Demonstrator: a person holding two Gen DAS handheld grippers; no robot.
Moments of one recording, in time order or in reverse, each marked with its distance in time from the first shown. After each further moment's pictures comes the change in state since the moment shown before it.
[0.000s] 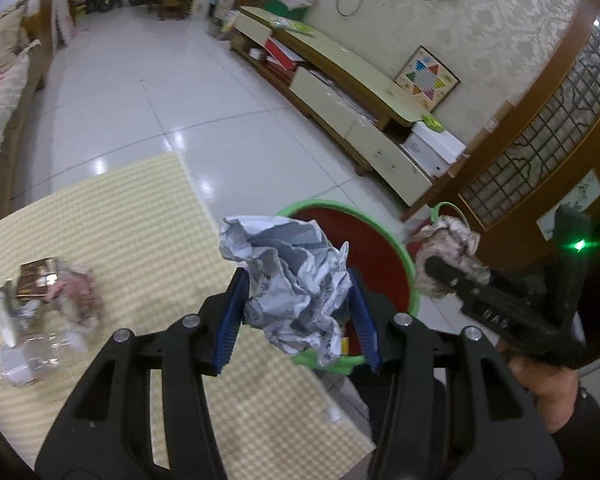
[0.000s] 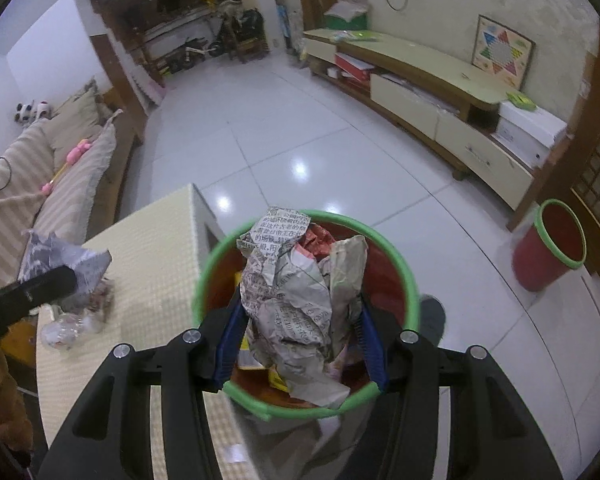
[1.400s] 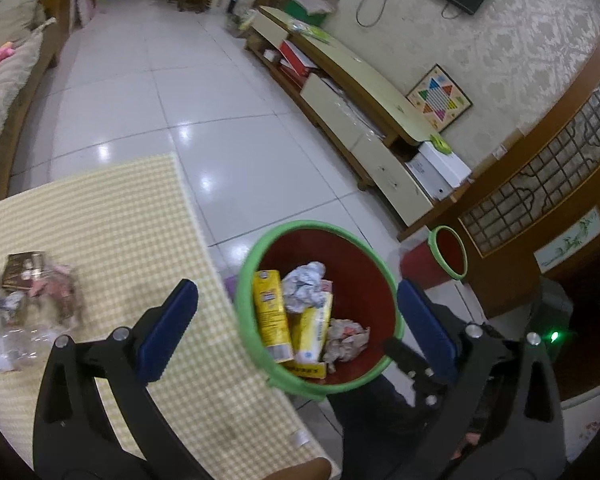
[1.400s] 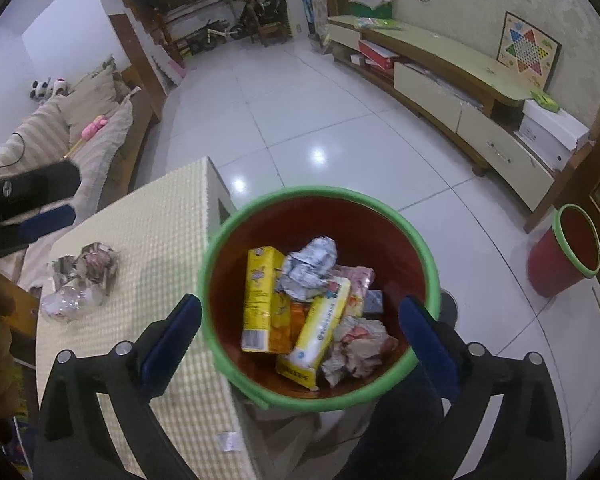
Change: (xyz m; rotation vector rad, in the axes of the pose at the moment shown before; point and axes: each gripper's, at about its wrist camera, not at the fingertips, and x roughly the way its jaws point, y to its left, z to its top) left arm 0.000 -0.002 0.017 -0.104 -0.033 0.021; right arm 0.007 0.023 -0.009 -0.080 0.029 0.076
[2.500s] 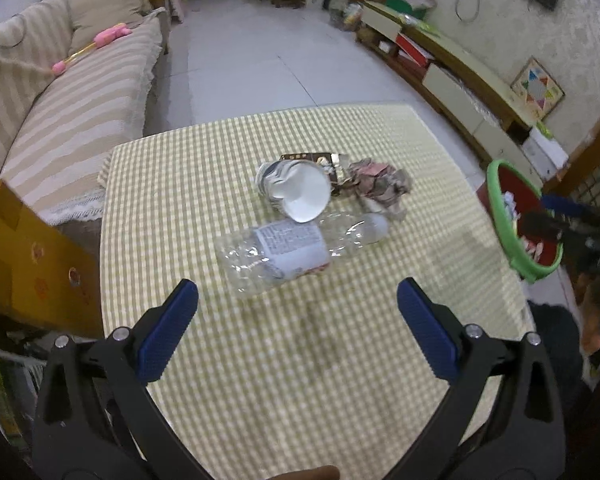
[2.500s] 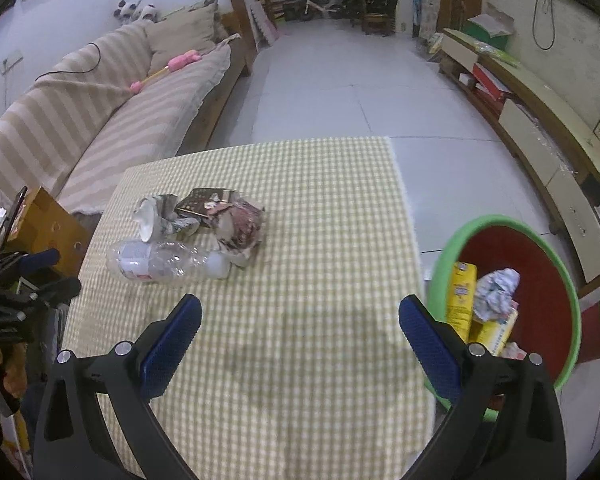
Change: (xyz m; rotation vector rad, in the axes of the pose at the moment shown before) left arm -0.119 0.241 -0.105 -0.006 0.045 0.356; right arm 0.056 0.223 -0.010 -0.281 0.092 0.131
